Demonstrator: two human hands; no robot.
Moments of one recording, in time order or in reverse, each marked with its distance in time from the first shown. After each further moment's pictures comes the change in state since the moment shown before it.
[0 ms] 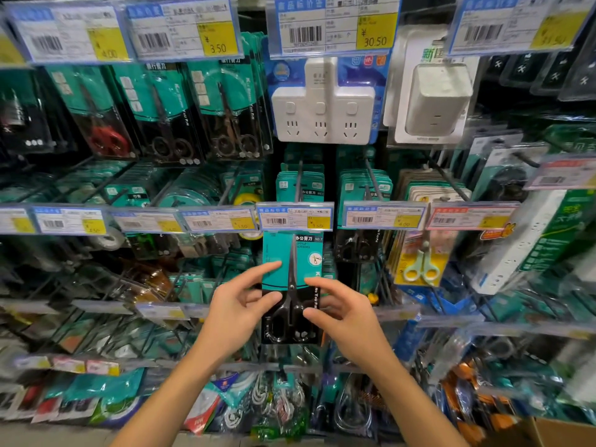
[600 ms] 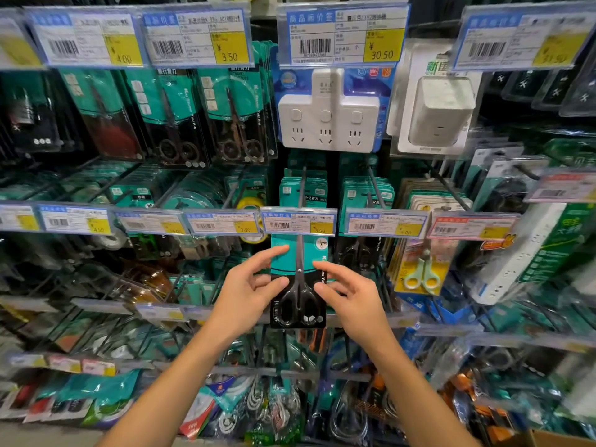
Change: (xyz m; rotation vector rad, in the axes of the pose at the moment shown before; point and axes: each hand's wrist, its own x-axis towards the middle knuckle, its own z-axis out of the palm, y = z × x) left_hand 0.026 0.009 0.007 -0.016 -0.018 0.065; right_hand 0.030 -0.001 -0.012 0.051 0.063 -0.053
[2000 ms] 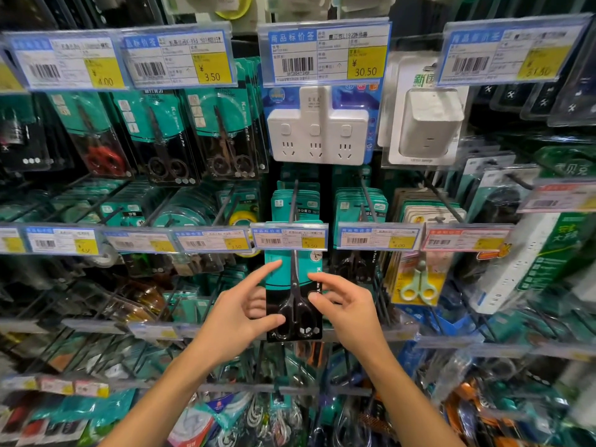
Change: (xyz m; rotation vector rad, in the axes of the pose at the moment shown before) left_hand -0.001 -0.004 -0.010 0.043 -0.167 -0.051; right_hand 0.006 -0.001 0.000 0.070 0.056 0.012
